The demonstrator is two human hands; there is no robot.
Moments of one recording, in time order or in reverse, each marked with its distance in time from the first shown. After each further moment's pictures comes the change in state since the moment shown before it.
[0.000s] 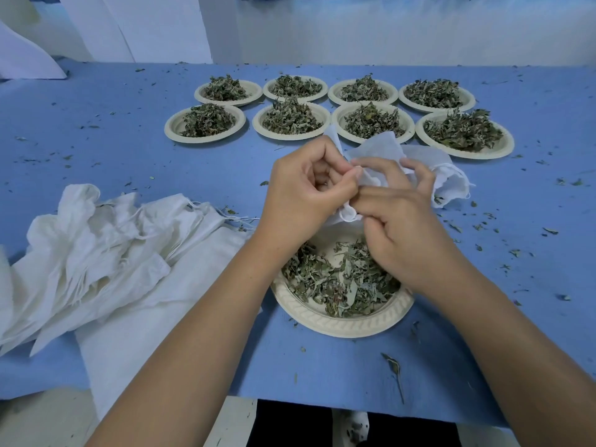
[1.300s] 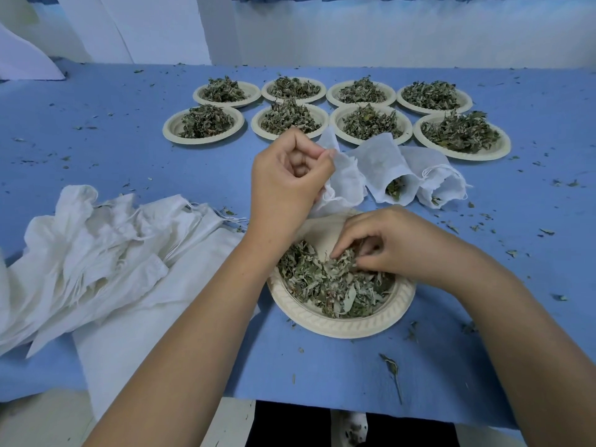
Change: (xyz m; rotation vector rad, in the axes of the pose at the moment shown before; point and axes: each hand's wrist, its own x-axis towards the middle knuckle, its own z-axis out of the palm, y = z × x) left_hand 0.006 -0.002 -0.004 -0.043 0.226 -0.106; right_hand 0.003 0.013 -0.012 0.300 -0.628 0.242
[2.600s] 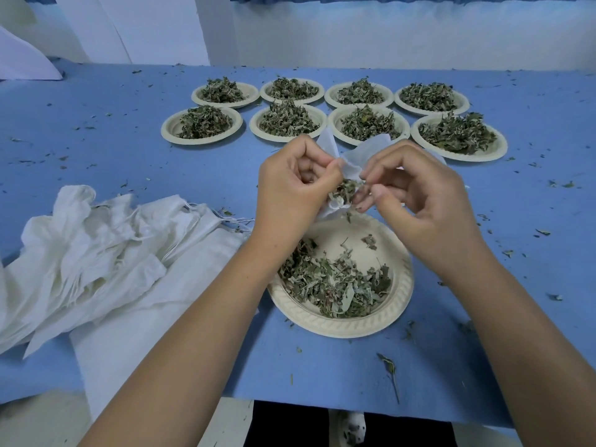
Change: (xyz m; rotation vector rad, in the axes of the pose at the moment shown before) left_hand -0.003 -0.004 0.004 0.038 -0.080 0.049; right_hand -0.002 0.000 -0.004 0.333 0.644 -0.308
